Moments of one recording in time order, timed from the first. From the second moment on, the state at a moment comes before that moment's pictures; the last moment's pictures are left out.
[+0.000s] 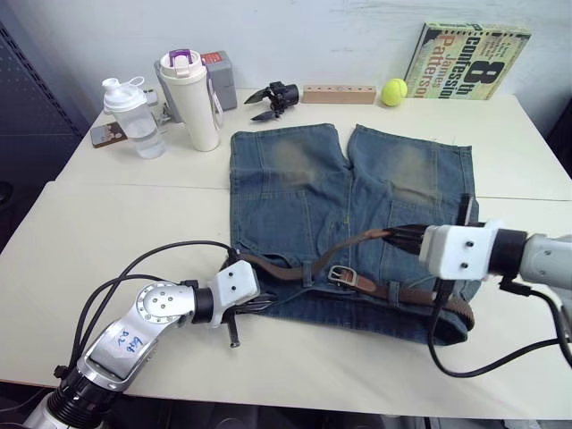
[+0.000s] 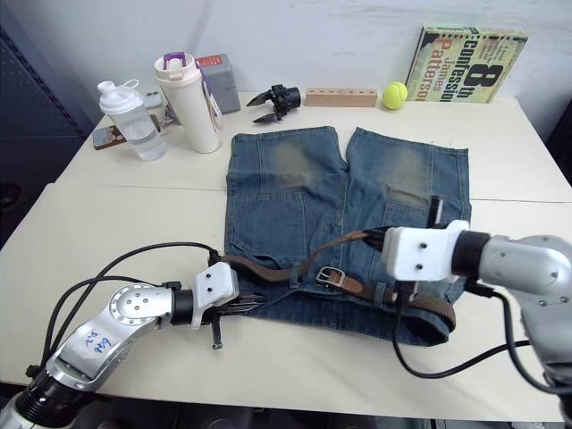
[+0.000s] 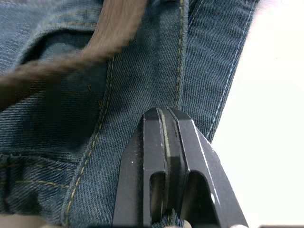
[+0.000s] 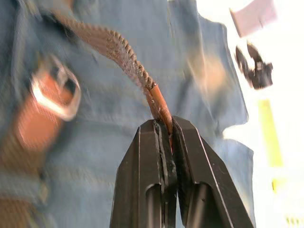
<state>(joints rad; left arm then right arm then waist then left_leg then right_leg) -0.15 0.74 -0.28 -0.43 -0.28 0.50 -0.72 -0.17 -1.03 -0.22 -0.49 0.10 0.14 1.03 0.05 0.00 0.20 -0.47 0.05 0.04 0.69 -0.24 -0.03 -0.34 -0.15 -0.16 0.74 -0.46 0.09</state>
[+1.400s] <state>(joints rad) -0.34 0.54 -0.21 -0.49 -0.28 0.42 -0.55 -0.39 -0.86 0.19 -0.66 -0.14 0.28 0.85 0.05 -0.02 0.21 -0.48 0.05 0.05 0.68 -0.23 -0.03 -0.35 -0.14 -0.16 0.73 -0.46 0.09</state>
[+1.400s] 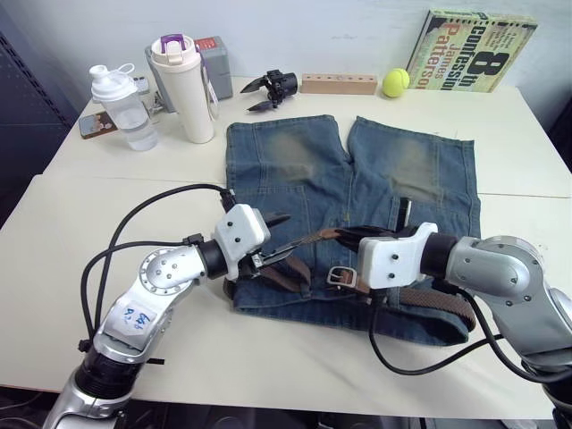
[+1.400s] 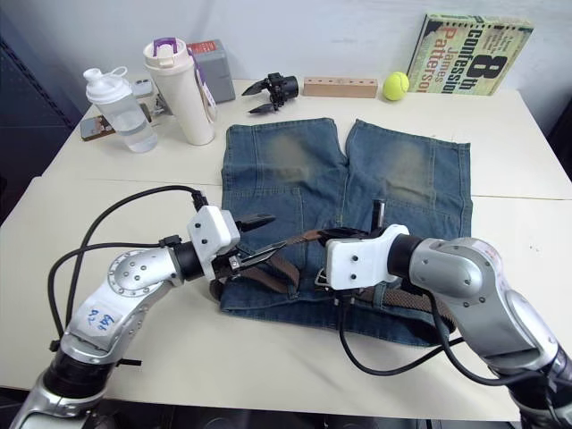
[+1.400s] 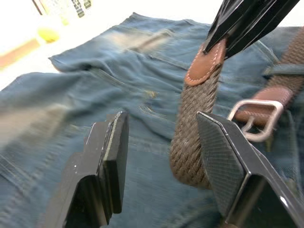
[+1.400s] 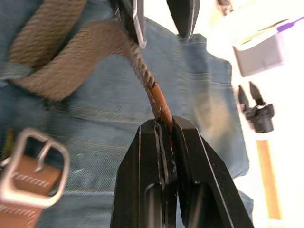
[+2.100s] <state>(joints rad) -0.30 0.48 -0.21 -0.42 -0.09 0.31 -0.48 -0.41 -0.82 0.21 -0.58 -0.24 0.26 0.84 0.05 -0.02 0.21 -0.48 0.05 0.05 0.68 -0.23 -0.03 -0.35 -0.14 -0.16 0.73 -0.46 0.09</state>
